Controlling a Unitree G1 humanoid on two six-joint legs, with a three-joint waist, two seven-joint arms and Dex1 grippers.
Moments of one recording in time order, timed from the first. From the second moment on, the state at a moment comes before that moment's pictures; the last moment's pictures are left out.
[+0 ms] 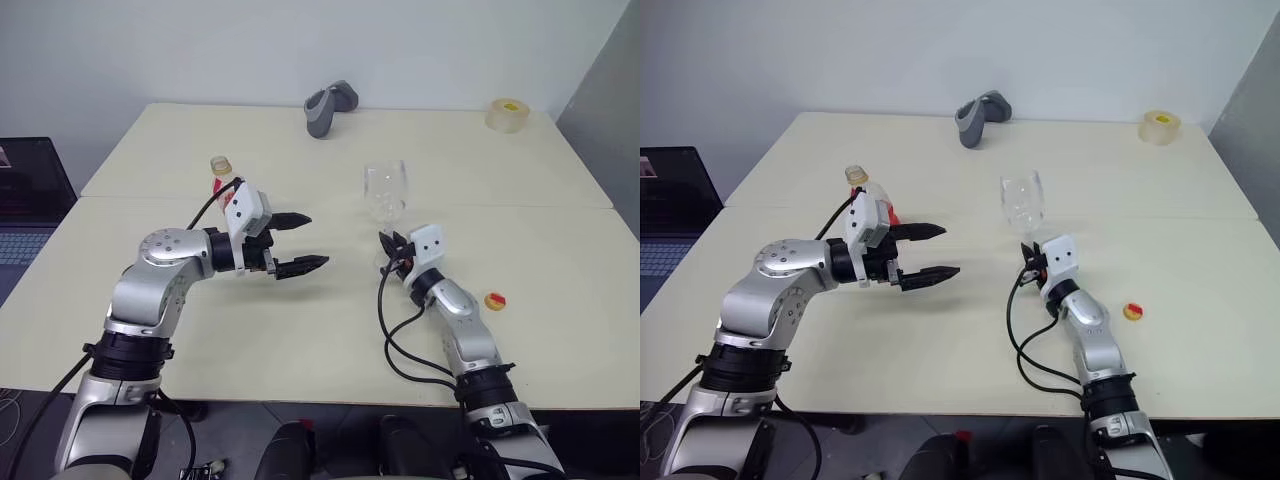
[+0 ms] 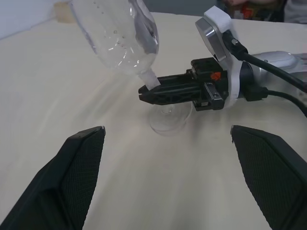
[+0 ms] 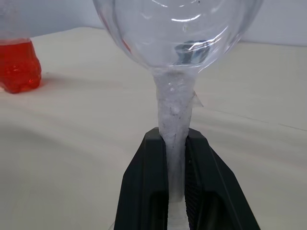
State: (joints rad) left arm -0.54 0.63 -0.03 -0.05 -0.41 0.46 -1.10; right arm -0.36 -0.09 0.04 0.23 0.06 -0.01 0.40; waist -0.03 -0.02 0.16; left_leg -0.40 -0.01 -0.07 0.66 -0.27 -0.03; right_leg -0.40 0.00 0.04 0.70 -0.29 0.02
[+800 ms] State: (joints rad) left arm -0.55 0.70 -0.06 -0.16 -0.45 0.53 -1.19; right arm -0.24 -0.15 0.08 0.16 0.07 0.05 0.43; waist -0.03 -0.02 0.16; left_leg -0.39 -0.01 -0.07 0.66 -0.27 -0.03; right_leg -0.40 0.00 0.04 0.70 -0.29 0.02
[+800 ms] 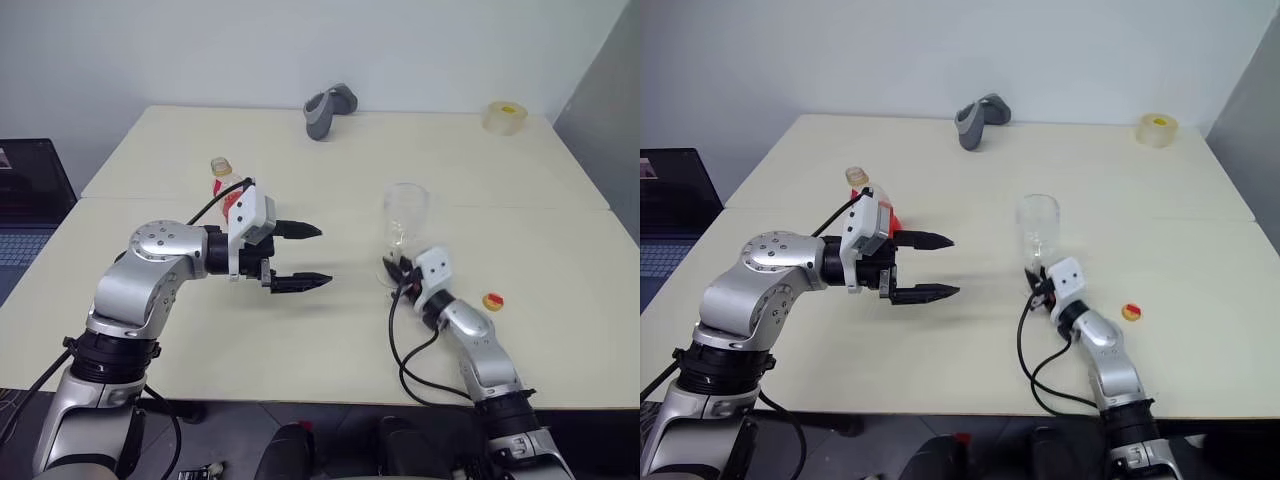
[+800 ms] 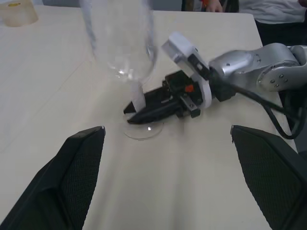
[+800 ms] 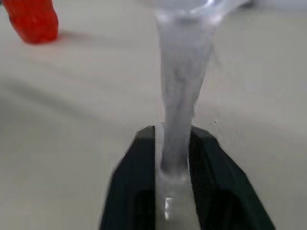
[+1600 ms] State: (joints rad) left arm -0.51 0.68 -0.06 -0.19 -0.45 0.51 -1.10; right arm -0.21 -0.23 0.08 0.08 0.10 0.14 0.47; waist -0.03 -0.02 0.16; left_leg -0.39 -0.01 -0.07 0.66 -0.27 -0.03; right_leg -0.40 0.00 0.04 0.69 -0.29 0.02
